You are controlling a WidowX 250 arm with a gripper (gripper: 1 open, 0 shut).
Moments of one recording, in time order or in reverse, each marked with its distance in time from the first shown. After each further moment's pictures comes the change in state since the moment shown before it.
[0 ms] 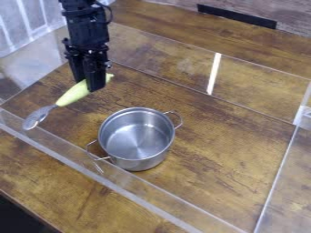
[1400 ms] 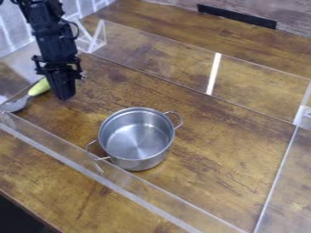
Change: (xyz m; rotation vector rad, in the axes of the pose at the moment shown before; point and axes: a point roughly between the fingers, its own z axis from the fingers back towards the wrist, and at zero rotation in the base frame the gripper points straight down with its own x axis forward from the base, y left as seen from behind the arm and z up) arm -0.013 0.048 -0.028 -0.042 -0.051 0.218
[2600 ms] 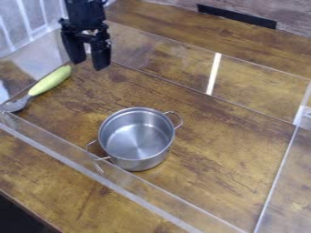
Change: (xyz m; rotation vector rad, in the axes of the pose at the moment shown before) arm 0.038 -0.038 0.040 0.085 -0.023 -0.089
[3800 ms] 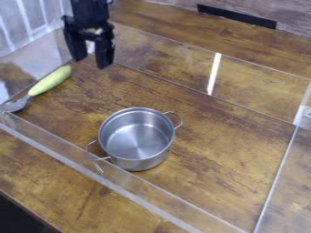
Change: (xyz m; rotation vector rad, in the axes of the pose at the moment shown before) arm 0.003 0.006 -0.001 0.067 -0.006 0.010
